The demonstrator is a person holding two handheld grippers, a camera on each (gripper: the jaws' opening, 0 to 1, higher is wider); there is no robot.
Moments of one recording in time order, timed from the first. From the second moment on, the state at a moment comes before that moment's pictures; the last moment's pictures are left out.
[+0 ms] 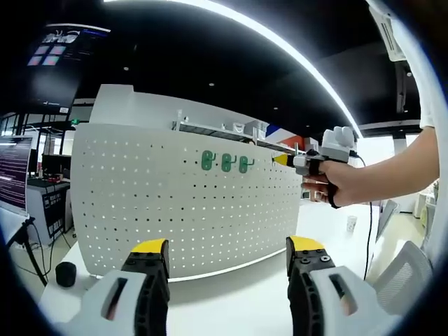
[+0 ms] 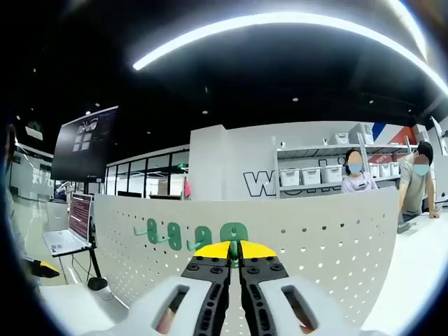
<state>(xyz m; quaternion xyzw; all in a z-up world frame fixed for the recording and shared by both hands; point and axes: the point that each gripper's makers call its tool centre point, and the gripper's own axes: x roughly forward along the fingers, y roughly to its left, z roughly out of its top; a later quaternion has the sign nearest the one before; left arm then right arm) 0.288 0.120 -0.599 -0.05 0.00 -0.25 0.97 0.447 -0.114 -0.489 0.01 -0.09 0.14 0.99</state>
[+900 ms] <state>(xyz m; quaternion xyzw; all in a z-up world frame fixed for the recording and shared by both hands) 0.284 0.138 -0.602 -0.04 0.01 -0.23 0.97 0.485 -0.111 -0.496 0.03 -0.09 0.13 0.99</state>
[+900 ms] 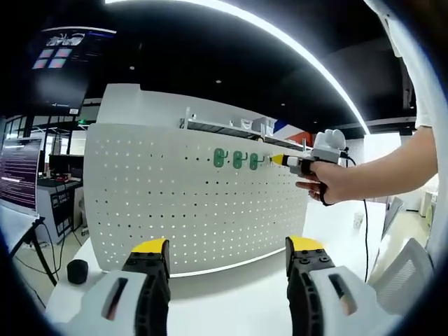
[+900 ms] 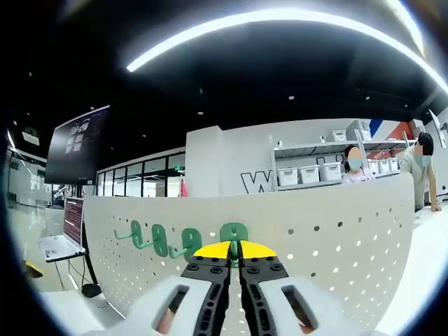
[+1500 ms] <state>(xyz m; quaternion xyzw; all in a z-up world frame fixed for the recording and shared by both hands) 0.285 0.144 -0.610 -0.04 0.02 -0.22 0.97 0.494 -0.107 -0.502 0.02 -0.09 0.11 0.99</state>
